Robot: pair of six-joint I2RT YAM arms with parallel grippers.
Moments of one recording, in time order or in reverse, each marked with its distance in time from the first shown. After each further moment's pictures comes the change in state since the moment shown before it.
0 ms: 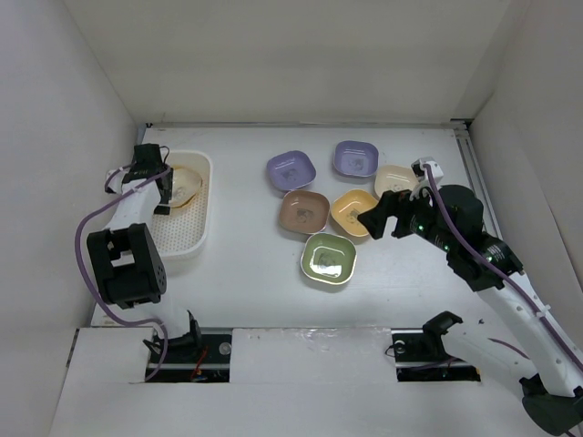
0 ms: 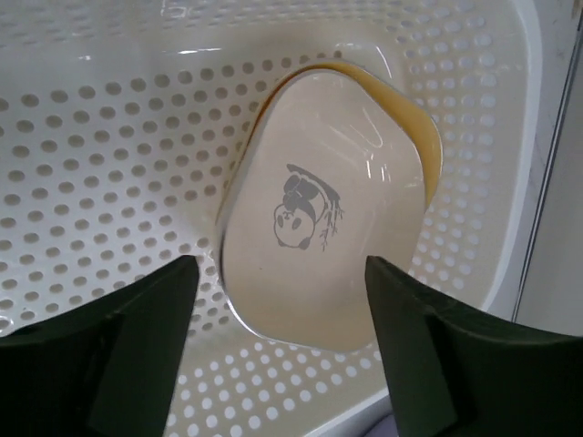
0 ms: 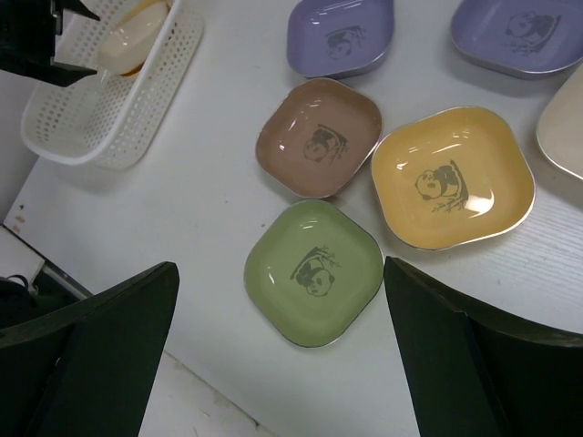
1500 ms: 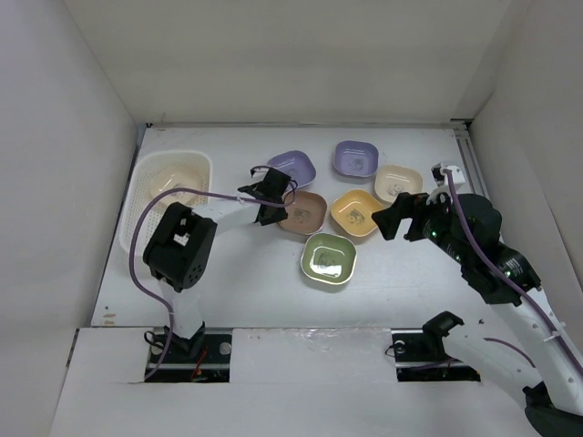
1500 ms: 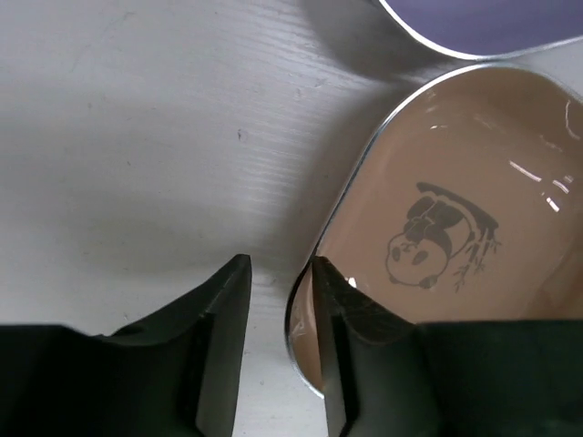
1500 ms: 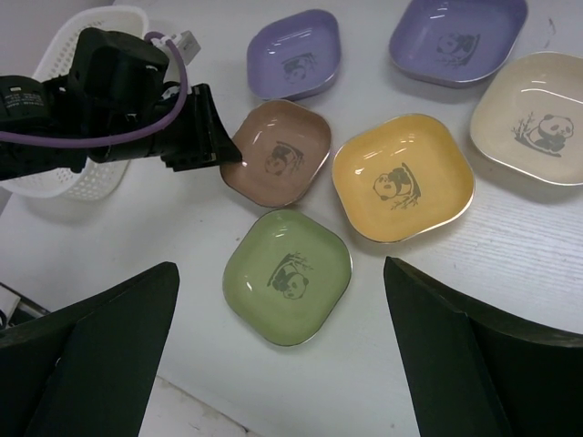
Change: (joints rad) left arm -0.760 0.209 -0.030 0.190 0.088 0.560; right arm 0.007 -0.086 0.032 -0.085 0.145 0.012
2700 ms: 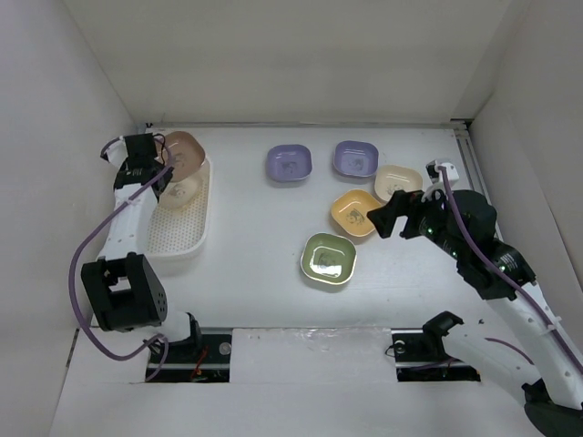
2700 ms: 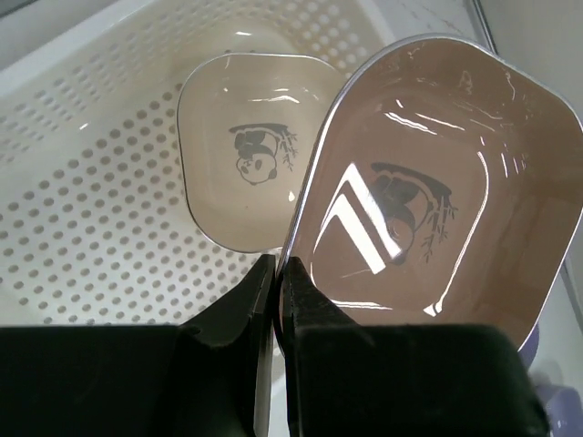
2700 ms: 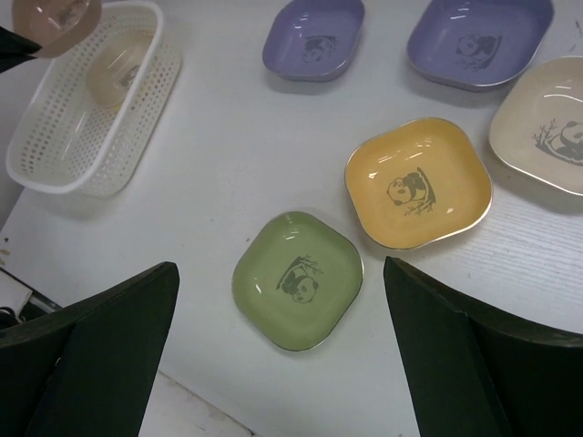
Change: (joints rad) left arm 0.711 -0.386 0.082 -0.177 -0.005 -0.071; right arm 0.000 0.030 -0.003 0.034 -0.036 0.000
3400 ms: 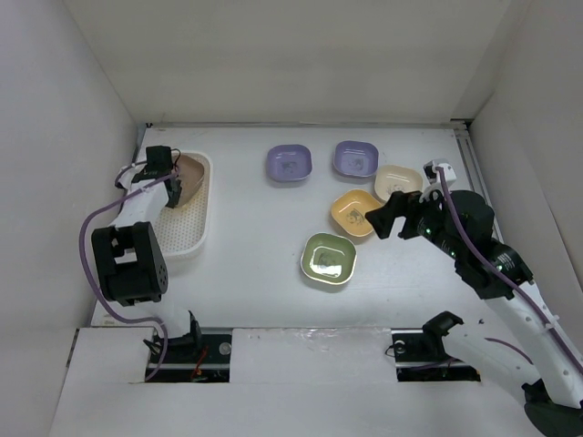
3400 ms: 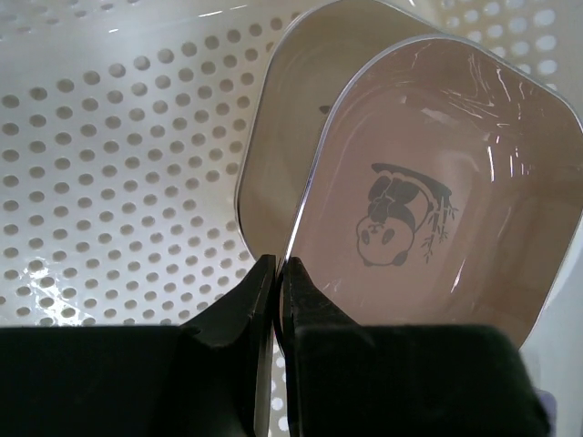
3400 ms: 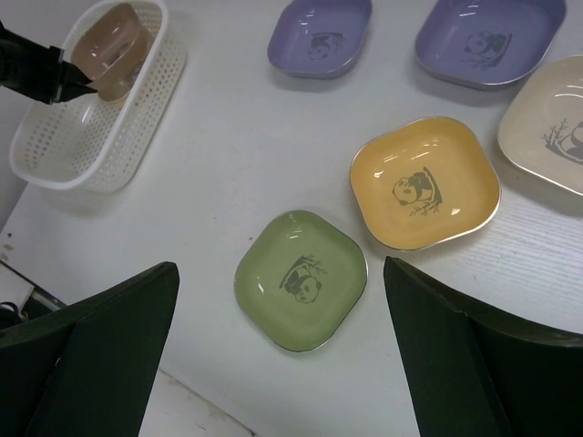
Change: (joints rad) left arm -0.008 0.177 -0.074 -0.014 -0.112 -0.362; right arm 0.000 0.001 -0.019 0.022 -0.023 0.000
